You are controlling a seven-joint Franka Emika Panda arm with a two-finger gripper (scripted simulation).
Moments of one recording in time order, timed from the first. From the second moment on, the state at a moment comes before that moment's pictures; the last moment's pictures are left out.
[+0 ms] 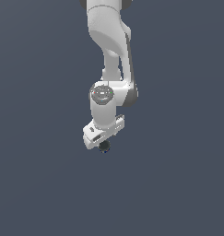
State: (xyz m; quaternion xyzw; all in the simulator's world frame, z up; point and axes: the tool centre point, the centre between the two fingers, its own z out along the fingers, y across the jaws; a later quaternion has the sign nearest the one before) arm 0.023 -0.026 0.085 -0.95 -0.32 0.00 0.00
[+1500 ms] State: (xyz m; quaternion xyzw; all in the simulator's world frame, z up) arm 0.022 -0.039 0.017 -0.92 -0.38 0.00 0.00
